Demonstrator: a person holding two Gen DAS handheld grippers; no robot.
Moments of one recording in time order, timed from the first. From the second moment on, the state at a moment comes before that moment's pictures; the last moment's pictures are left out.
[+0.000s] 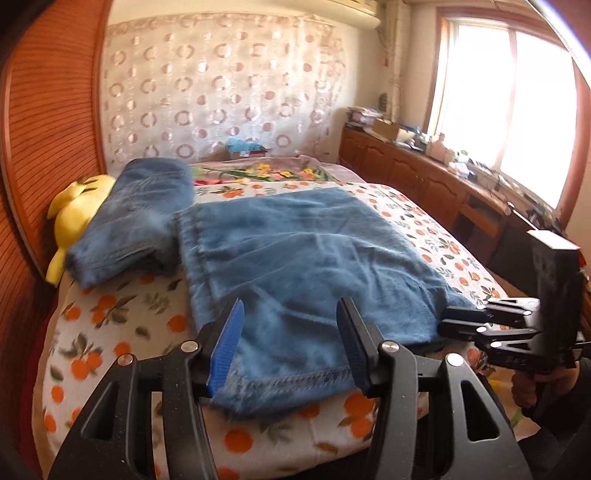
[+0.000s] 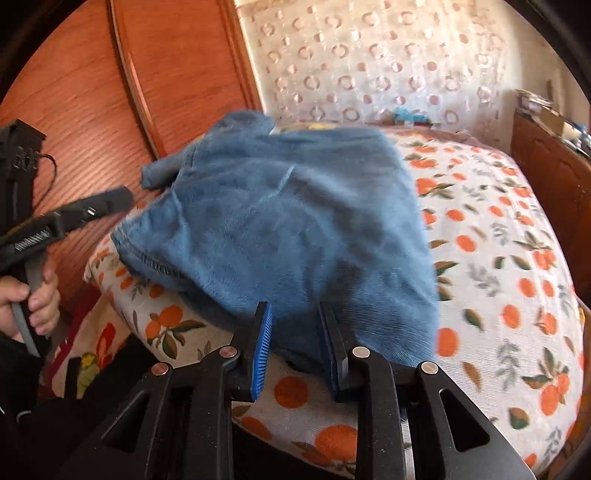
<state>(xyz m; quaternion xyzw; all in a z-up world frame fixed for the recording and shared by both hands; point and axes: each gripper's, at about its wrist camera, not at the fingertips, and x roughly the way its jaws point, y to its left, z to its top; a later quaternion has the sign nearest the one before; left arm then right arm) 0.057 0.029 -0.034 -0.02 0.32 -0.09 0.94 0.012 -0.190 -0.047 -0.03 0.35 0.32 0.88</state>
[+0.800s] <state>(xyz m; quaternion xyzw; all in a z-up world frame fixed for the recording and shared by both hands) 0.160 -0.029 -0.076 0.03 0.41 -0.13 0.90 0.018 -0.254 -0.050 0.04 0.37 0.25 0.89</state>
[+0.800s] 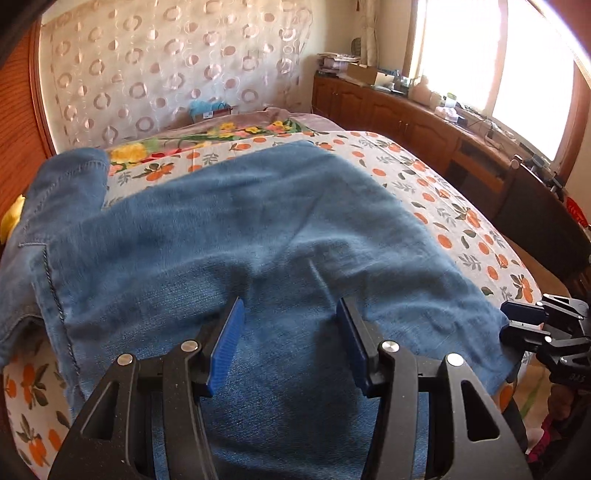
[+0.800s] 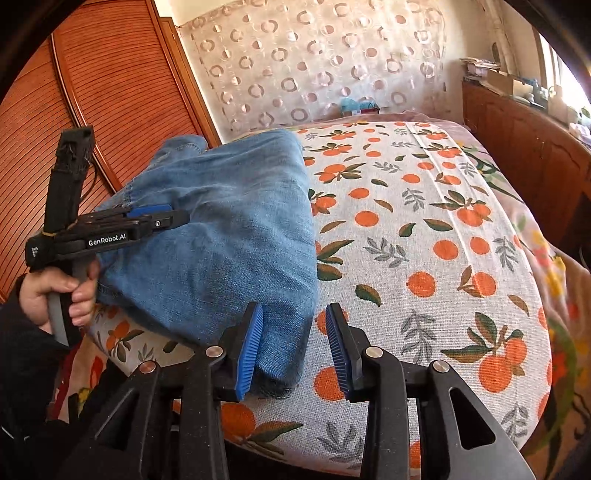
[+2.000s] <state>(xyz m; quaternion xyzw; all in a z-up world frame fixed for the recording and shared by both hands) 0.322 -0.123 -0.078 0.11 0.49 -0.15 0.85 0.034 -0.250 -0.065 0.05 0.37 0.27 0.89</state>
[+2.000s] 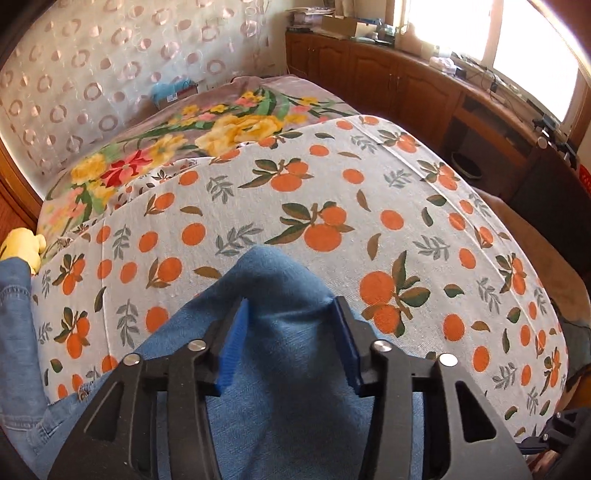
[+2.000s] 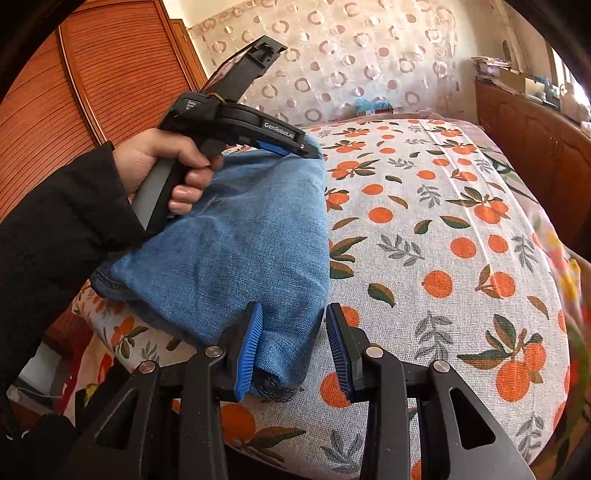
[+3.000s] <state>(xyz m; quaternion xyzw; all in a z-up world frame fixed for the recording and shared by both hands) 0.311 -0.128 -0.059 0.11 0.47 -0.15 0.86 0.037 -0.232 -0.055 0.03 0.36 0.32 0.88</state>
